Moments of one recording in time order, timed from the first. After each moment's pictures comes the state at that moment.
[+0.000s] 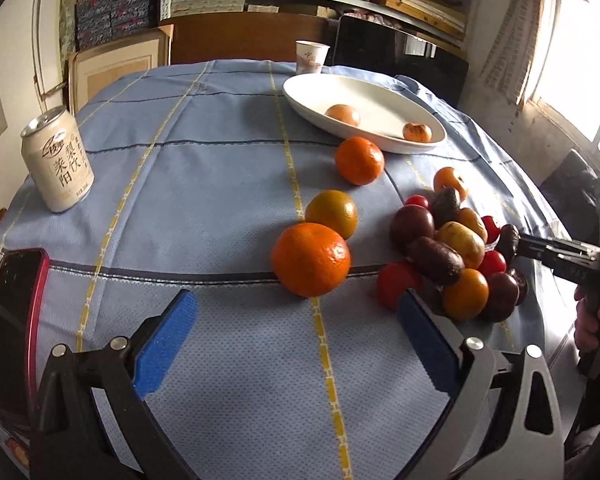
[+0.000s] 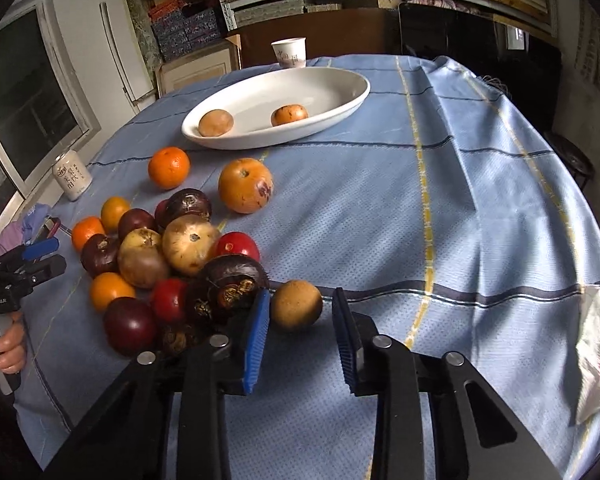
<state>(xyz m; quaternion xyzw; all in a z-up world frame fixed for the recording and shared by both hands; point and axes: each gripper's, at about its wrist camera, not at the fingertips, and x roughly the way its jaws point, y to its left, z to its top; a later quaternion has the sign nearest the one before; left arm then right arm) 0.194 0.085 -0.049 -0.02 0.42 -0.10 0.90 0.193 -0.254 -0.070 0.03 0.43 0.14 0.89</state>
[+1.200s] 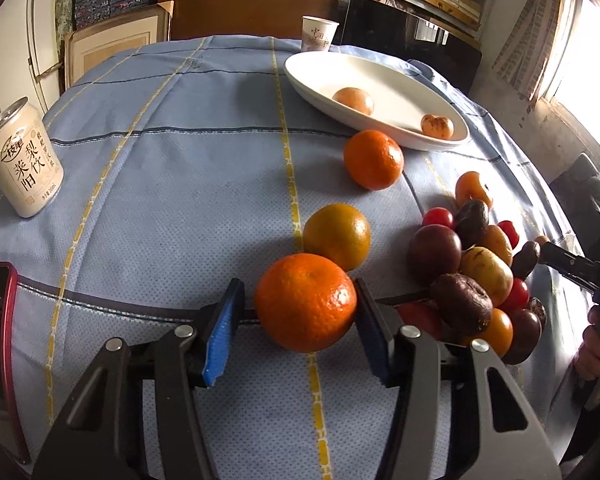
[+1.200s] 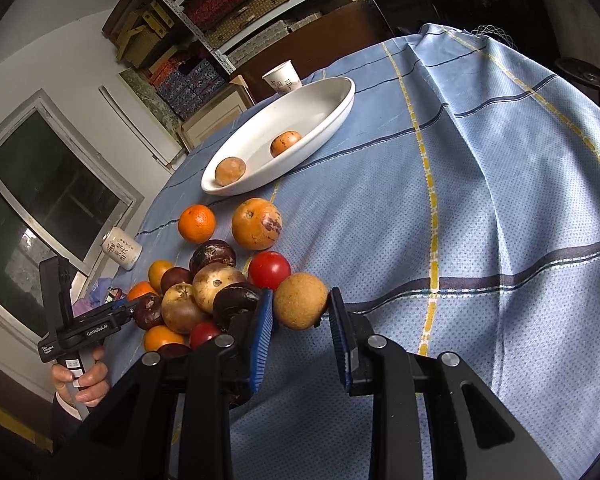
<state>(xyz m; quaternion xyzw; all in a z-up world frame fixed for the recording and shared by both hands) 0.240 0.068 -0.065 -0.03 0.45 -0.10 0.88 0.204 -0.296 -0.081 0.21 0.40 0.20 0.87</state>
